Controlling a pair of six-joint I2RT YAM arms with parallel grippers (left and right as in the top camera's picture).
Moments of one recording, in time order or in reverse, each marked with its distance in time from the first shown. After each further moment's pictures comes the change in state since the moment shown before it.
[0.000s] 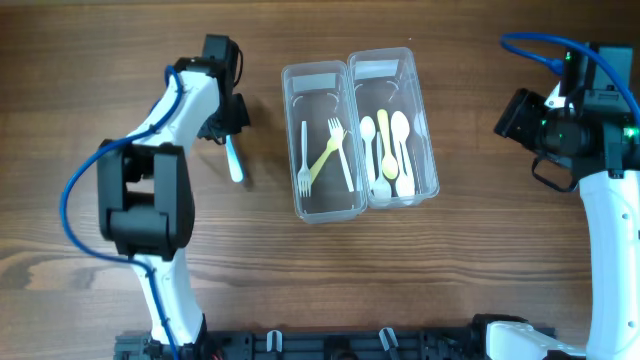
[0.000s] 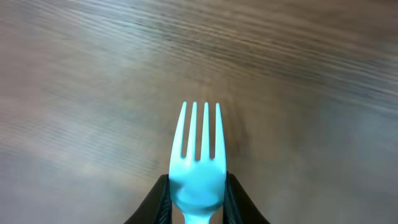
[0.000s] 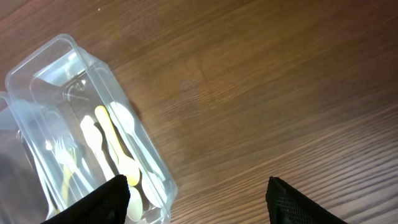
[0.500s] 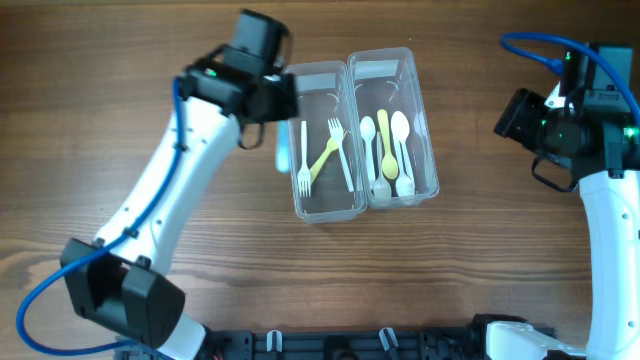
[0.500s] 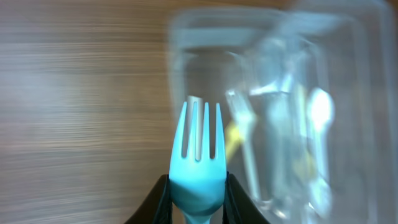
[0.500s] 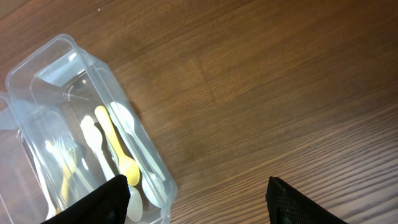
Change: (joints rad) left arm -0.269 -0.382 0.037 -0.048 0.145 0.001; right arm 0.000 0.000 0.000 0.000 0.000 0.000
